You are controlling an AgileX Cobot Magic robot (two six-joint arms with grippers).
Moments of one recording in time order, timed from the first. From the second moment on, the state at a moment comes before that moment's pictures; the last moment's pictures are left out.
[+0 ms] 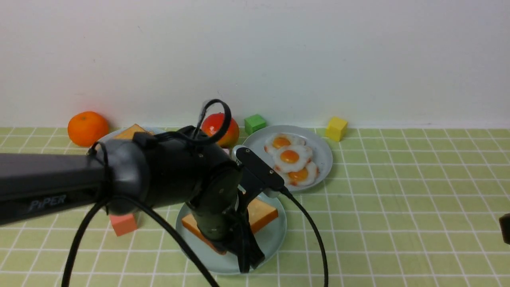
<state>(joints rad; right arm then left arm) 0.25 0.72 -0.92 0.42 1.04 -0.24 -0.70 1.81 -1.17 0.22 0.64 -0.03</state>
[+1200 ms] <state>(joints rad) 0.23 1.76 -1.33 0.67 0.74 -0.24 -0.70 0.75 -0.77 -0.02 0.44 -0.12</state>
